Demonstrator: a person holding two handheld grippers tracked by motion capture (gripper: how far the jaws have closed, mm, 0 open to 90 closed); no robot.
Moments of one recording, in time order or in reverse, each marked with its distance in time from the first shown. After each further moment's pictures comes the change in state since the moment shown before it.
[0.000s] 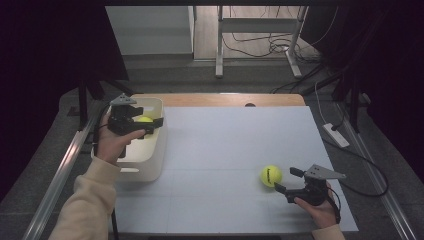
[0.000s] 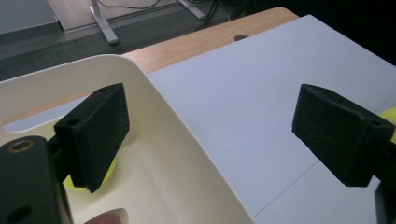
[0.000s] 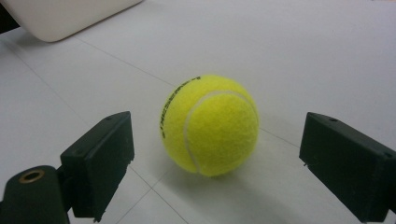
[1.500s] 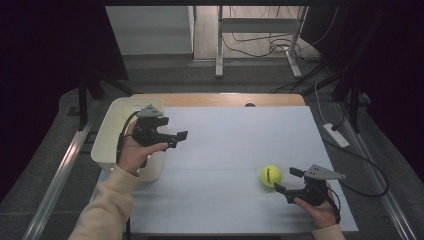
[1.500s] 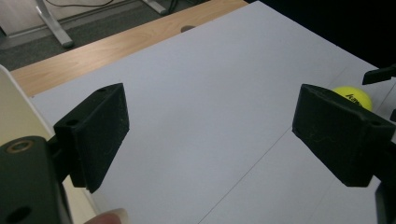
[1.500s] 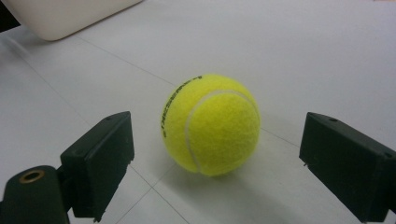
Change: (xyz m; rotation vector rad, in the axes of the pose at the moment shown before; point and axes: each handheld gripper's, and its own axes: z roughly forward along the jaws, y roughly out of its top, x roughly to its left) left arm -0.056 -0.004 0.027 0.032 -0.127 0.081; right arm 0.001 0.000 0.000 -0.001 0.001 -0.005
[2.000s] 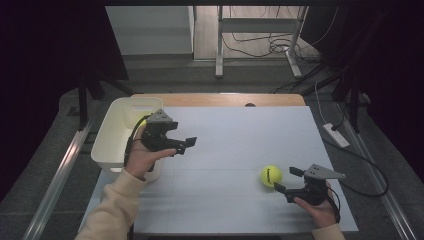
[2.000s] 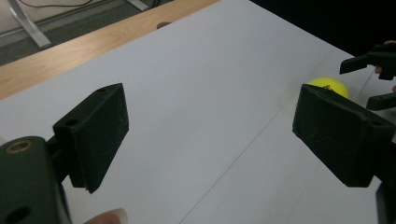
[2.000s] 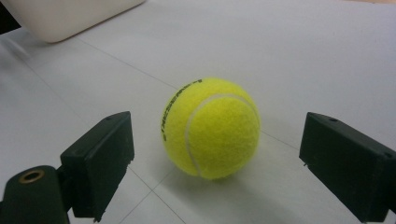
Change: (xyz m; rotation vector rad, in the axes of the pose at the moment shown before) left arm -0.022 -0.002 0.013 0.019 -0.051 0.046; right arm 0.000 0.001 0.000 -0.005 -0.001 -0.003
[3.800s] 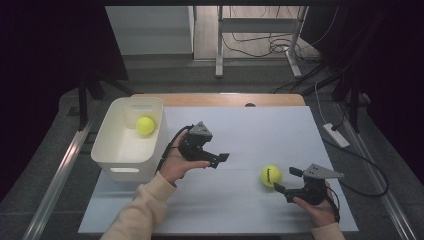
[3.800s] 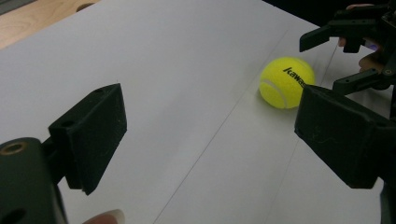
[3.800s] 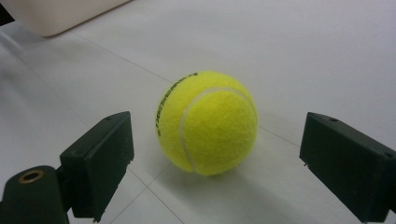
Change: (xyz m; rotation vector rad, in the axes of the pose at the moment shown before) left arm -0.049 0.004 0.077 0.073 -0.140 0.087; right arm -0.002 -0.002 0.003 0.020 -0.003 -0.001
